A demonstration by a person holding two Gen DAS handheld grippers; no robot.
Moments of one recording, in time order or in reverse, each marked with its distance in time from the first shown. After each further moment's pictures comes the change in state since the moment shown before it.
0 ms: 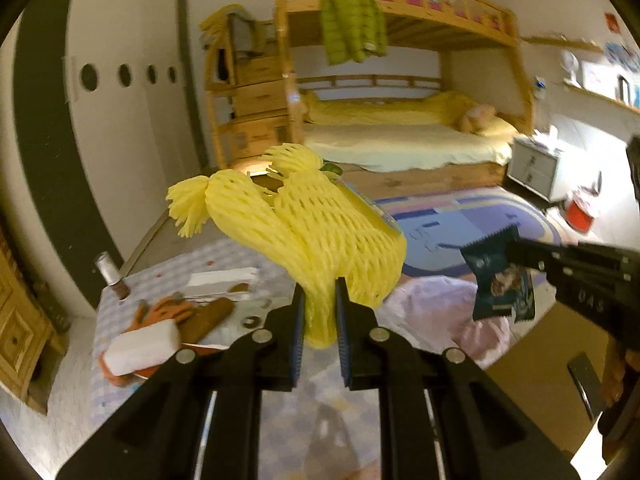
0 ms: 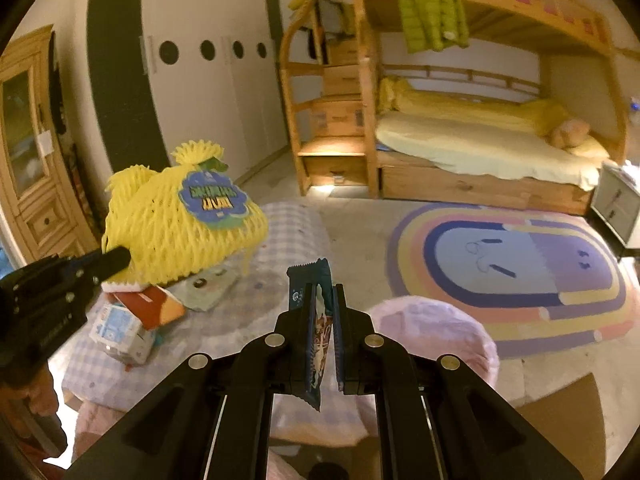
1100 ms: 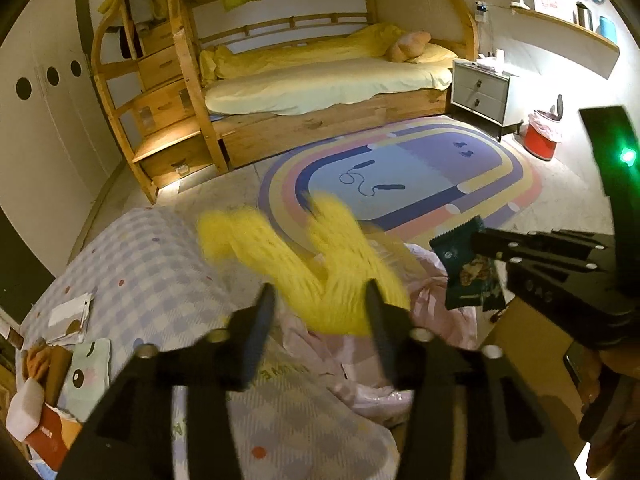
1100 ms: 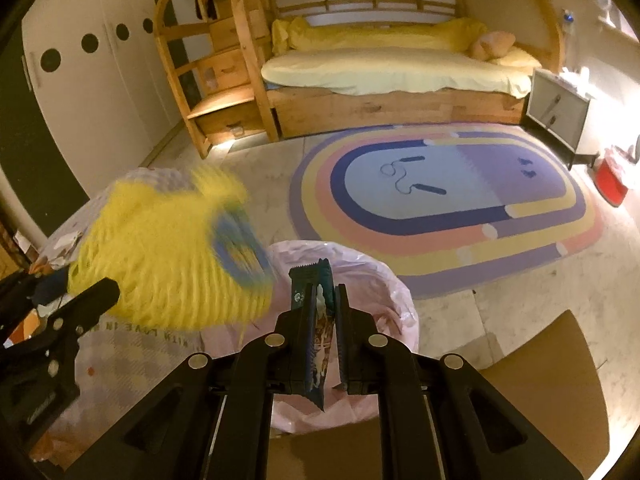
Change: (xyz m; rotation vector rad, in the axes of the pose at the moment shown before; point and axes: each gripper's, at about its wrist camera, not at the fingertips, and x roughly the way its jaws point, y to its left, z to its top) left arm 0.154 -0.134 0.011 0.166 0.190 -0.177; right arm 0.105 -0.147 -0.037 0.223 0.211 -0.200
